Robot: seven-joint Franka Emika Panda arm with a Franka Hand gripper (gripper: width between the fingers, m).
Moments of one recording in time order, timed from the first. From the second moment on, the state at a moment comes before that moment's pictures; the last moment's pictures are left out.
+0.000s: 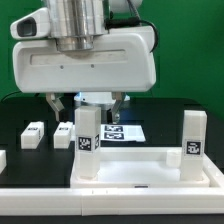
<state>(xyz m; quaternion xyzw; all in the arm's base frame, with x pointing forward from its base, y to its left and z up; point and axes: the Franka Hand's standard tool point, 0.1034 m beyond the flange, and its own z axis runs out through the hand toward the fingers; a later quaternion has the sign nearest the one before) 0.622 -0.056 0.116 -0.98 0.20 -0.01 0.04</state>
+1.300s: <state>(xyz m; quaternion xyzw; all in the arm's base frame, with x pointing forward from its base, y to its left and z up) 0.629 -0.052 0.113 -0.64 0.76 0.01 0.10</state>
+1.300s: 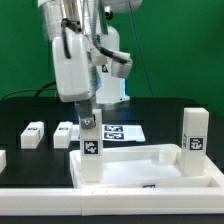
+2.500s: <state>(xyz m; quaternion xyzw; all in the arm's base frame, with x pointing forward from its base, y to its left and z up) 0.620 -0.044 0.106 -0.98 0.19 0.01 0.04</state>
